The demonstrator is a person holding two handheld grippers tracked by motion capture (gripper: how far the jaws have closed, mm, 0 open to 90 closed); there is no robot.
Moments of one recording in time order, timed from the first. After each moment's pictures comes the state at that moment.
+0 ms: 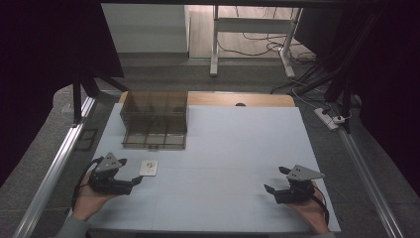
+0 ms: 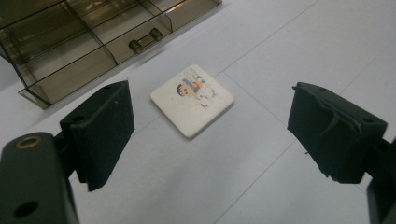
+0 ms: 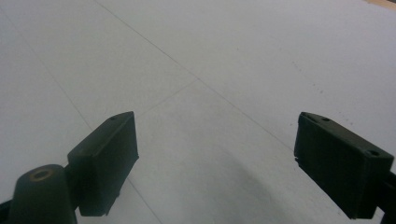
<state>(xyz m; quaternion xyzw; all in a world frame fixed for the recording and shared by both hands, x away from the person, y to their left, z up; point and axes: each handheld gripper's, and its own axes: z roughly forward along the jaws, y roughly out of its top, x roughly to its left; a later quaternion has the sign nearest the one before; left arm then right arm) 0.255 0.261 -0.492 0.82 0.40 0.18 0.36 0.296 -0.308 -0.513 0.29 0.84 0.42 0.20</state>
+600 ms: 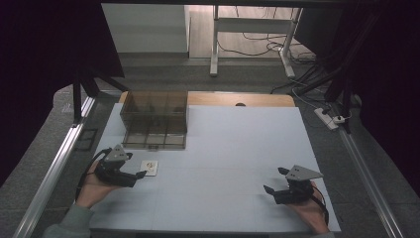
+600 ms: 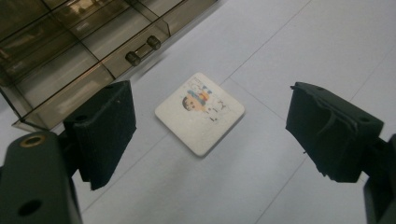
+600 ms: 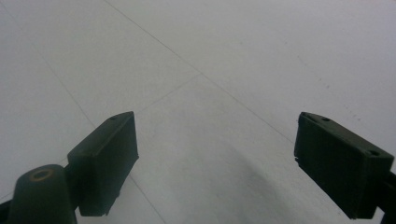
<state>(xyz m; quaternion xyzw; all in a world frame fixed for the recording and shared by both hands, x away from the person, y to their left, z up) 0.283 0.256 -0.487 0.86 0.36 0.16 0.33 0.297 -0.306 -0.516 0.29 0.84 0.41 0.19</state>
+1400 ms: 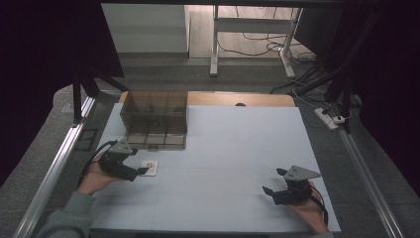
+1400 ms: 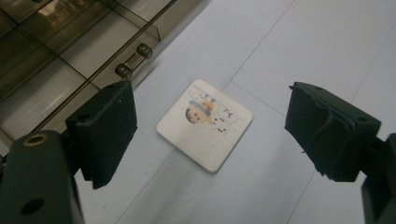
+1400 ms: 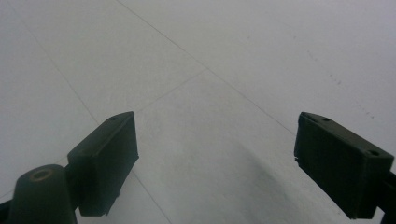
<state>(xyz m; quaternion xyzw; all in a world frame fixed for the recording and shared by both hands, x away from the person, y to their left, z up) 0.314 0.259 -0.491 0.88 0.31 0.12 0.33 0.297 -0.304 -0.519 0.29 0.85 0.41 0.18</state>
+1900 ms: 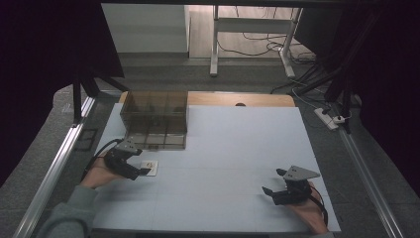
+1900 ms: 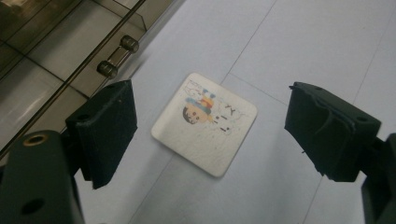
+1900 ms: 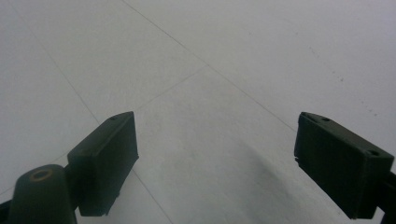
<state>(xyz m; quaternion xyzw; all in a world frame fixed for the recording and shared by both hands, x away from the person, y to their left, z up) 0.330 0.255 -0.500 0.90 0.28 0.09 0.31 0.298 -0.303 -0.520 0.29 0.85 0.40 0.18</state>
